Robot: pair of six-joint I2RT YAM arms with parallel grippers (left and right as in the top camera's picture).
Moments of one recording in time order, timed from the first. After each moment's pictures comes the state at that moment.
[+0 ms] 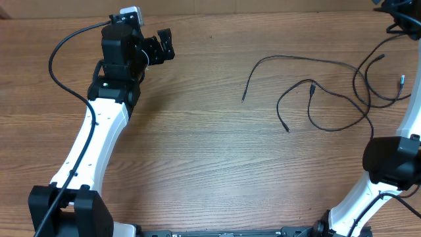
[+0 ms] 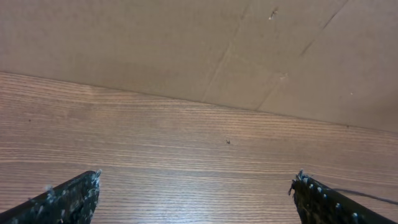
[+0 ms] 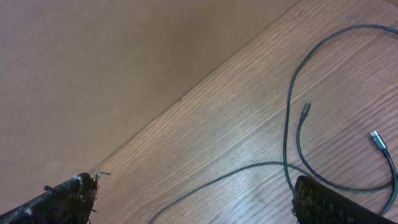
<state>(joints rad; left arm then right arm) -0.12 1.60 1.26 -0.10 0.07 -0.31 -0.30 2.05 2.38 -1.08 -0.06 0.46</state>
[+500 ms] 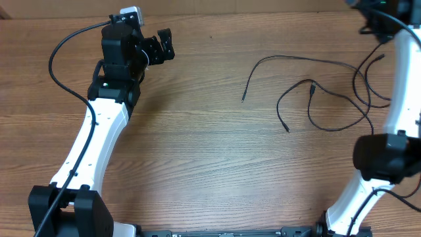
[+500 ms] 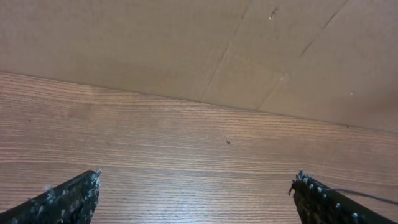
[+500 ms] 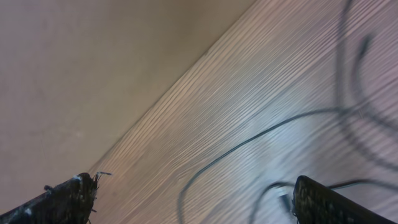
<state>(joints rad) -0.12 1.60 1.26 -0.10 0.07 -0.31 -0.16 2.09 2.38 -1.15 -0.07 0.65</state>
